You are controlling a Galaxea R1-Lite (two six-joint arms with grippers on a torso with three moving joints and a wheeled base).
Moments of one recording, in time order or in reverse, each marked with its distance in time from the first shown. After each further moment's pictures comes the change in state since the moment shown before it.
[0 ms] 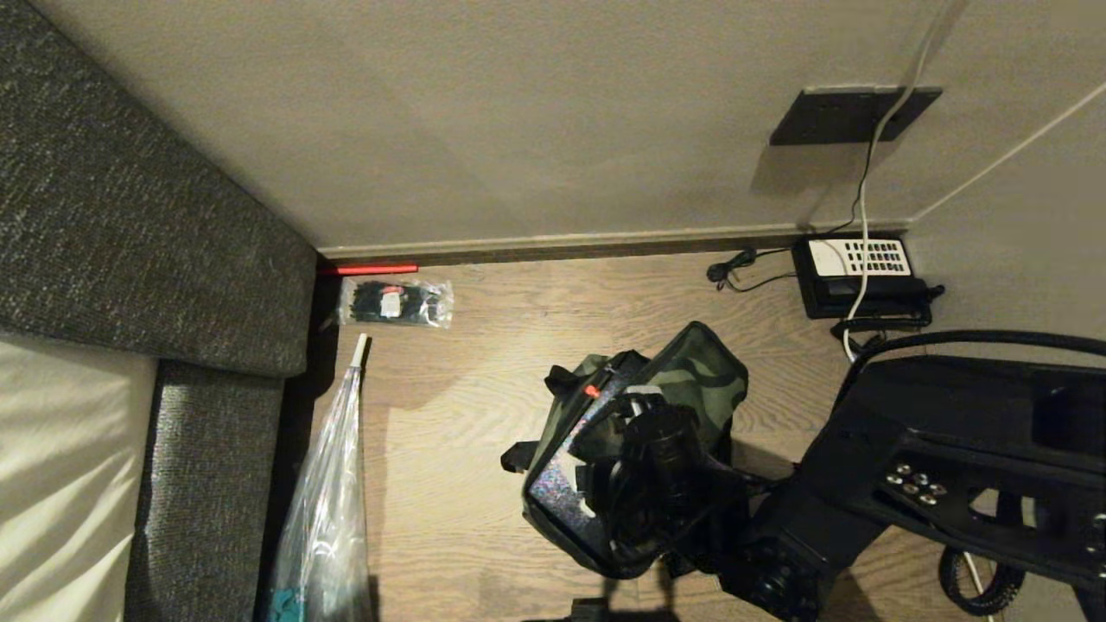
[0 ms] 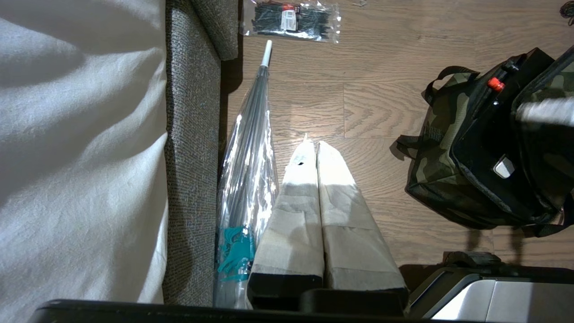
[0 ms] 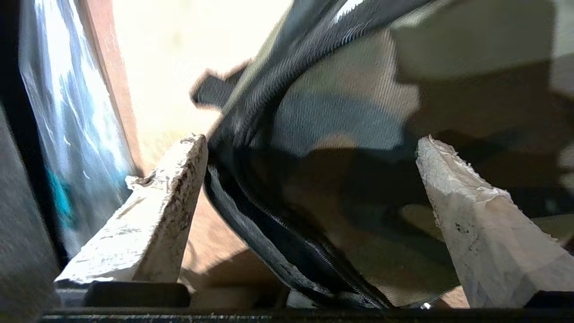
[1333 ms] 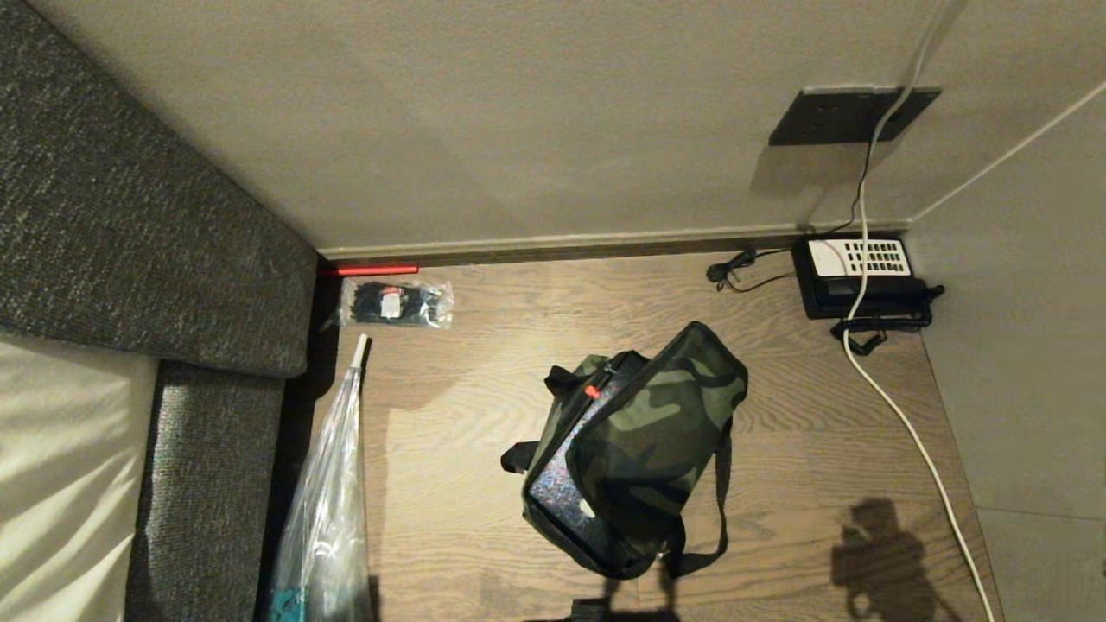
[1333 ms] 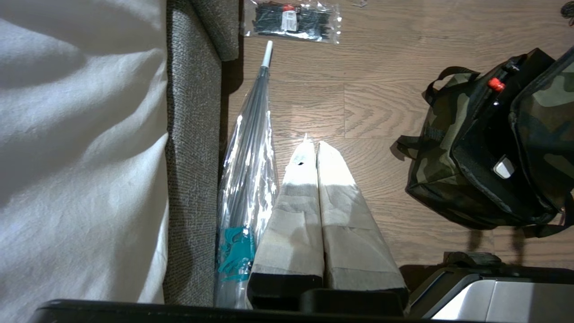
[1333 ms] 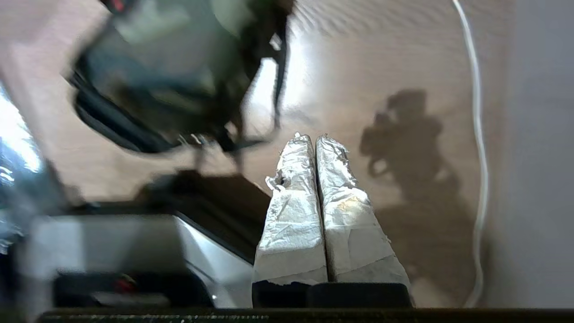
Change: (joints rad) left arm 0.000 0.000 0.000 0.000 0.000 0.000; right arm -0.589 -1.742 0.532 1.120 0.174 -0.244
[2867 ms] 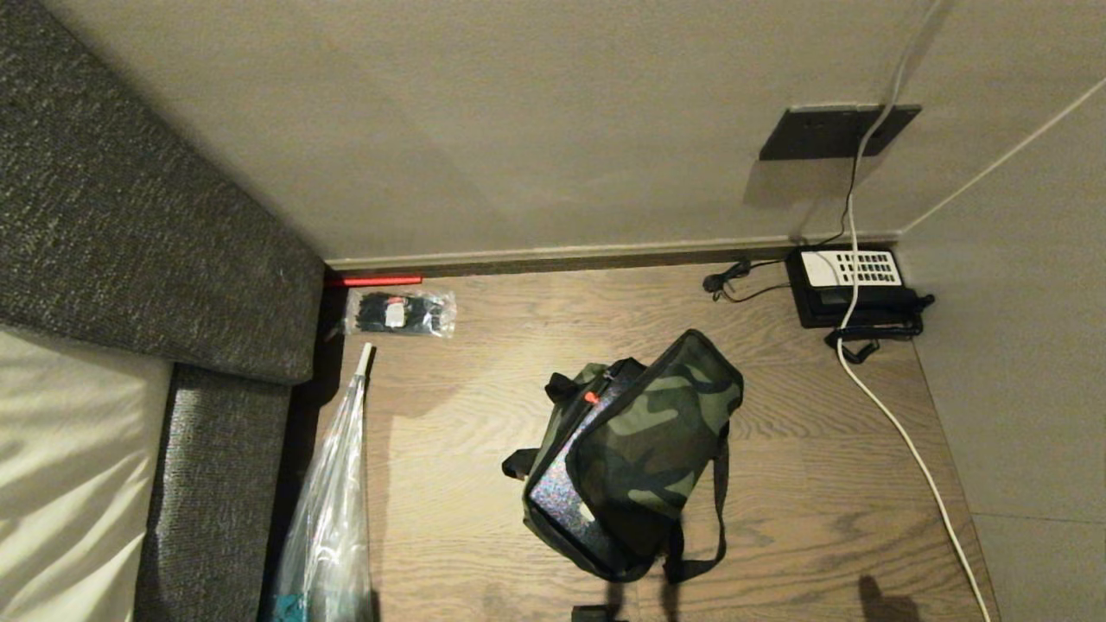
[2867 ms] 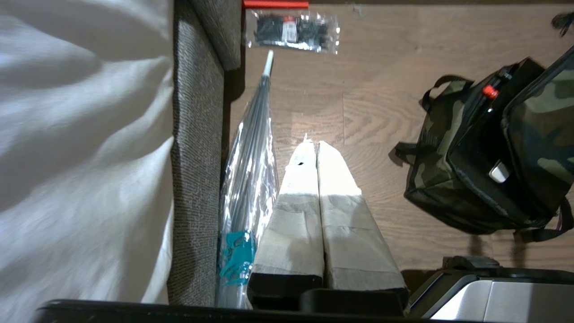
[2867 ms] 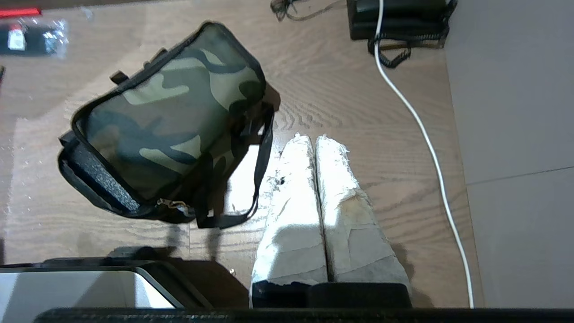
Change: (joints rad) left arm 0.000 0.000 0.000 0.001 0.002 0.003; right arm -0.184 -0.521 0.341 -0.216 0.117 -0.138
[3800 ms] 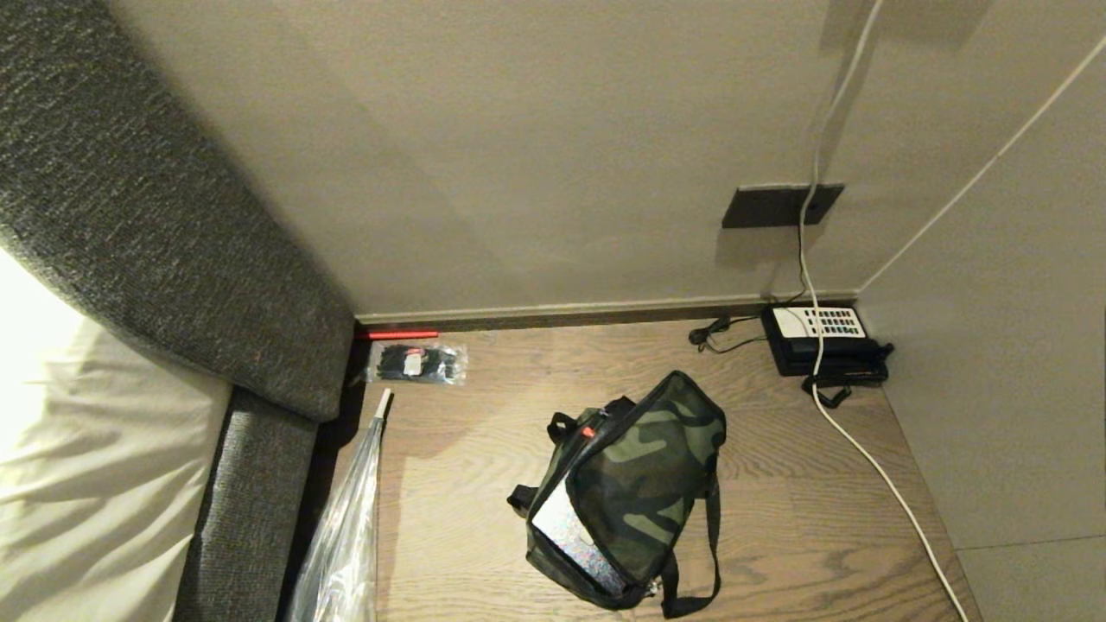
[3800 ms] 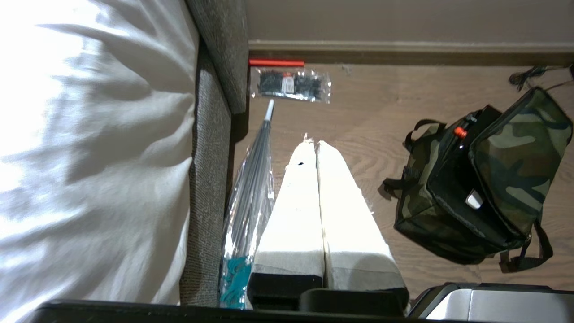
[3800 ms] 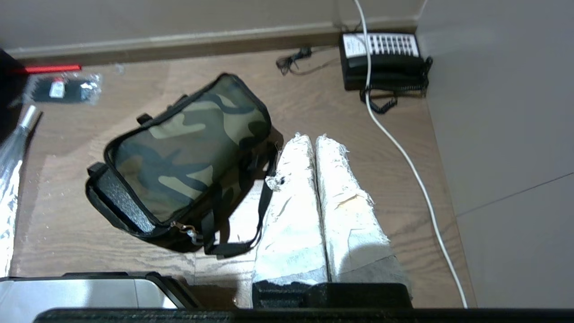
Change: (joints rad) left arm 0.000 0.000 0.000 -0.001 -0.001 -0.004; right arm 0.000 0.001 0.000 0.000 0.000 -0.001
